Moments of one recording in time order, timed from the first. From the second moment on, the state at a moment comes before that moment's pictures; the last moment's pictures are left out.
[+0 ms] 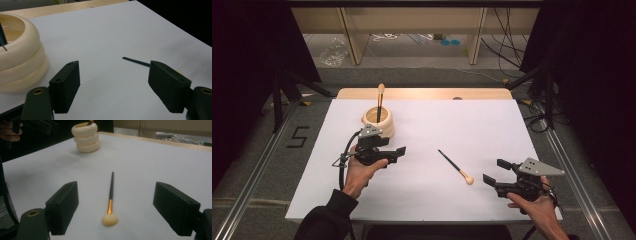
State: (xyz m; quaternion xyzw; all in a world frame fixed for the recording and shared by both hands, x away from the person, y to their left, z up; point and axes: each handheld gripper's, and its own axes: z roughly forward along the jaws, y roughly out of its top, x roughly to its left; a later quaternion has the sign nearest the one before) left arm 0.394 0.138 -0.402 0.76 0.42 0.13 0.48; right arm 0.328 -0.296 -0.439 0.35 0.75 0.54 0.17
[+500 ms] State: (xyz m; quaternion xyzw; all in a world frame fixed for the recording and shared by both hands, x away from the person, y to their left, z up) left arm 0.368 0.134 -0.414 0.77 0.42 0.11 0.48; right arm 0.328 -0.294 -0.439 0.35 0.75 0.53 0.17
